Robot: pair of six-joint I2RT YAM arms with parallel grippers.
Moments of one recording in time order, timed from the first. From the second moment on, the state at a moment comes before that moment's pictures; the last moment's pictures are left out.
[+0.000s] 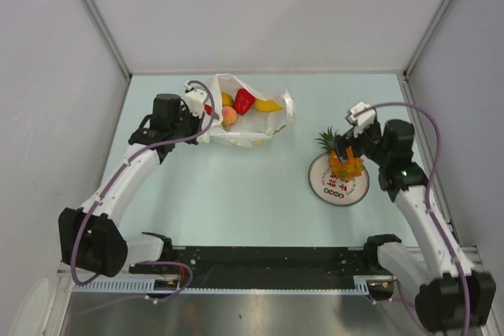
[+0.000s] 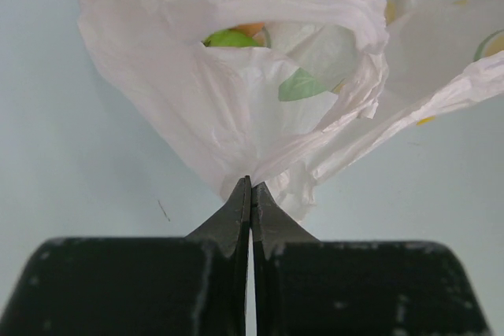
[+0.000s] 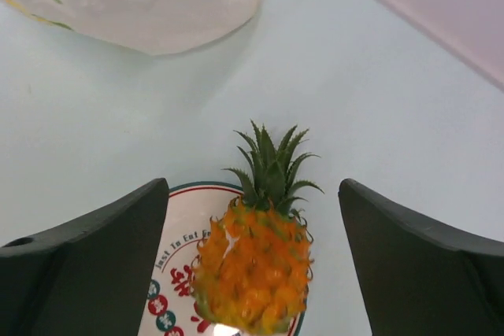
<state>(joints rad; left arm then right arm) -0.25 1.28 1.04 -0.43 0.13 0.21 0.08 0.85 0.71 -0.18 -0.46 -0.38</state>
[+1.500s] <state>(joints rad) -0.22 1.14 0.96 -0.37 0.22 0.09 0.17 1.02 0.83 -0.13 -0.38 -0.24</state>
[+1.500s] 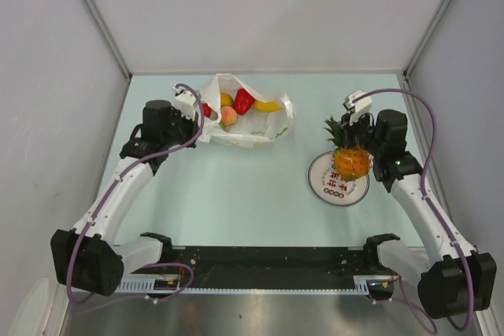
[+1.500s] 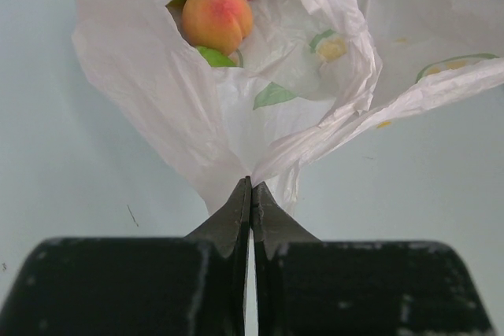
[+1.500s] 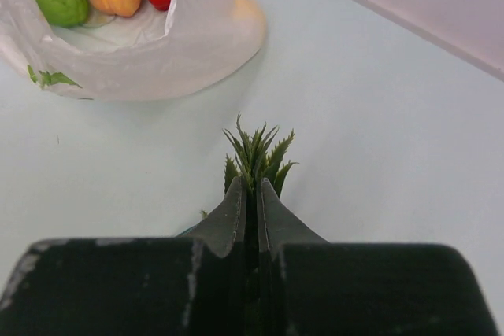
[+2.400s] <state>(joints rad) -0.22 1.32 1.03 -0.35 0.14 0.19 0.50 0.95 0.04 1.16 -0.20 -0.42</state>
